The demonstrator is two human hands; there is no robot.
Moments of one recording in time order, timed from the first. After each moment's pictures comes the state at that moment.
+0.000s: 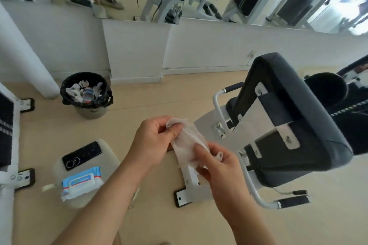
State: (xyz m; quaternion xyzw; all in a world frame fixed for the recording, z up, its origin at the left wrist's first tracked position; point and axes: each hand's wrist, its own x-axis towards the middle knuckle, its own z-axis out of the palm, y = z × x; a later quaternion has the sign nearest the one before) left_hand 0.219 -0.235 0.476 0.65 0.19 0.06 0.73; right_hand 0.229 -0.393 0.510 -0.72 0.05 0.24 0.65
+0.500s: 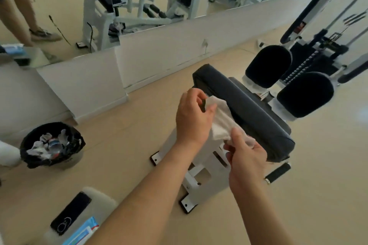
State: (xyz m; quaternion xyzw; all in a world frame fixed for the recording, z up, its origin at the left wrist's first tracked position) left_hand 0.370 -0.348 0.553 0.84 0.02 0.17 0.52; right_hand 0.305 -0.447 0.567 -0.64 0.34 -0.10 0.68
